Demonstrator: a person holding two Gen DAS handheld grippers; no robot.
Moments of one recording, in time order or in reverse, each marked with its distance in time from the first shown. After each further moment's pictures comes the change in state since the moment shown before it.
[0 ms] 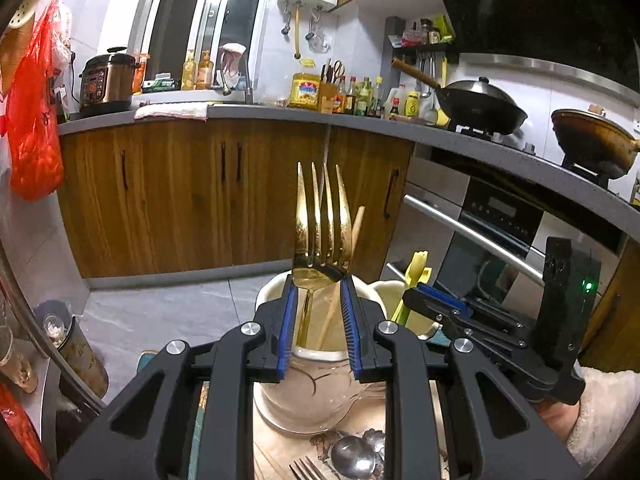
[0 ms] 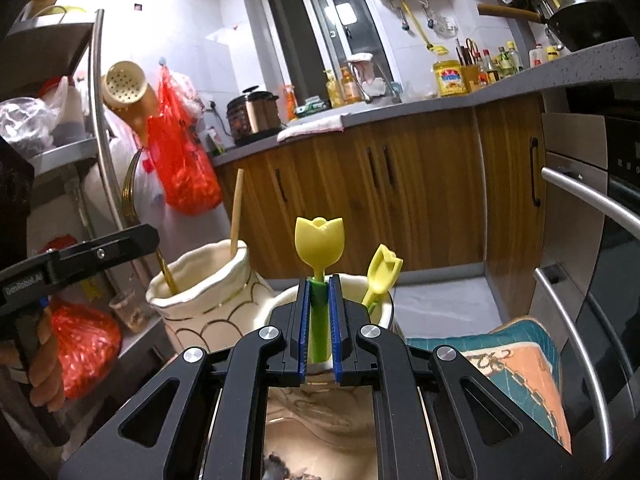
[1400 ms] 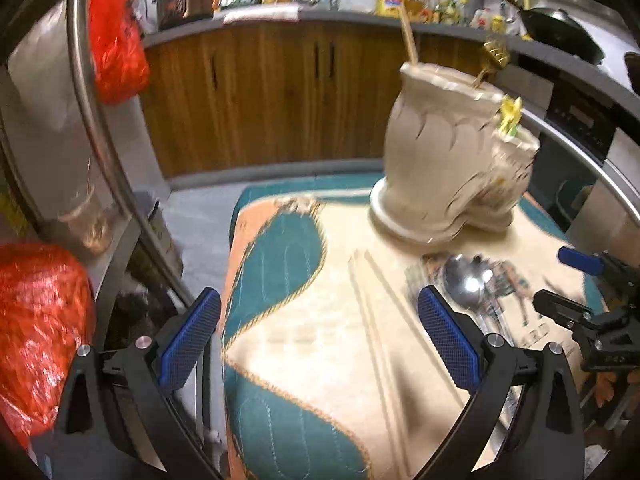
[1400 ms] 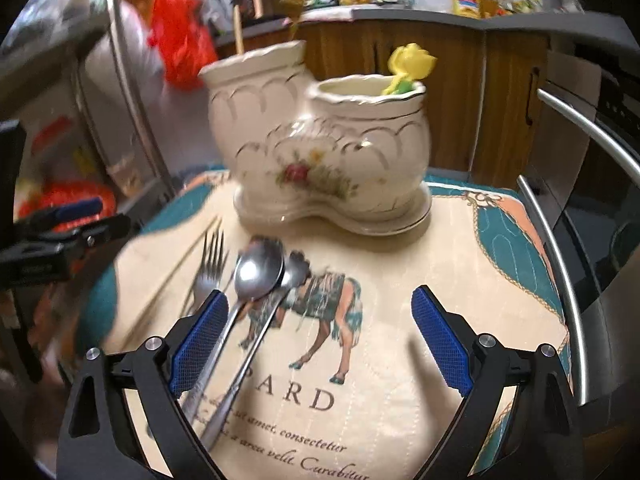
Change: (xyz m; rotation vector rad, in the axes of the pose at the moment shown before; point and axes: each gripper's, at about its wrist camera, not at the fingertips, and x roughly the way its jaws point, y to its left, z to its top) left arm -0.046 0.044 -0.117 -0.081 0.333 0.318; right arm -0.047 0.053 -0.087 -0.168 0.398 -0.105
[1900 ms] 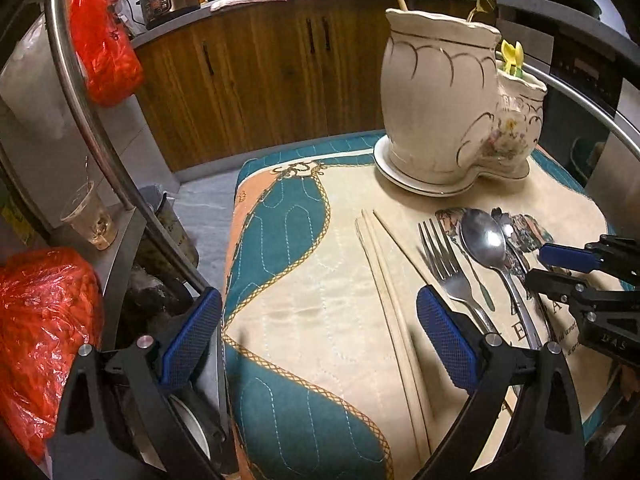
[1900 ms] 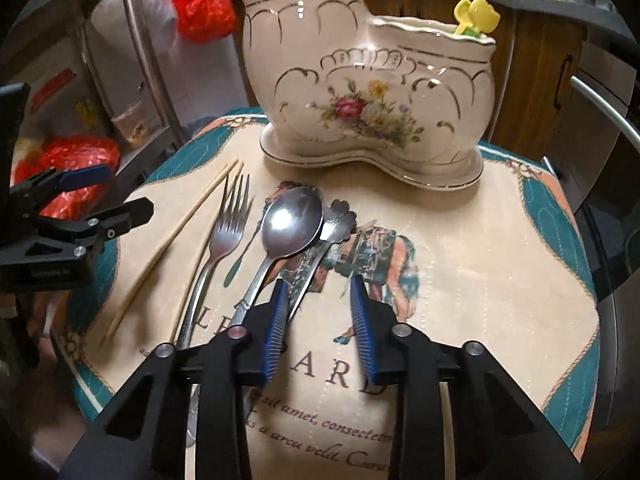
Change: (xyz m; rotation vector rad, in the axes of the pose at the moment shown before) left arm 0.013 -0.016 -0.014 0.102 0.067 0.059; right arm 0.026 0.022 -0.008 -0.012 0.158 0.045
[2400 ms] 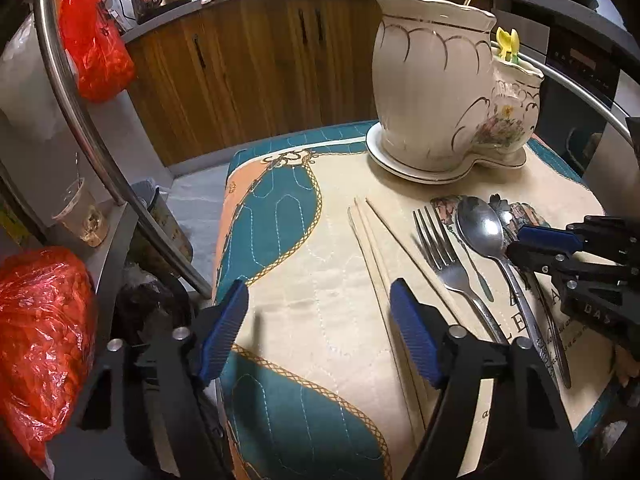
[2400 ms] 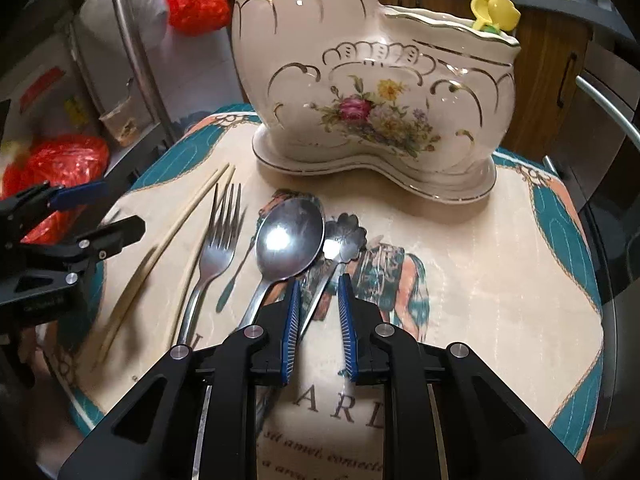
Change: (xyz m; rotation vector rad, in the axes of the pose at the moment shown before) left arm 0.006 -0.003 0.000 0.010 0.030 -0.022; right arm 0.016 0.005 0.015 -0.010 0.010 -0.040
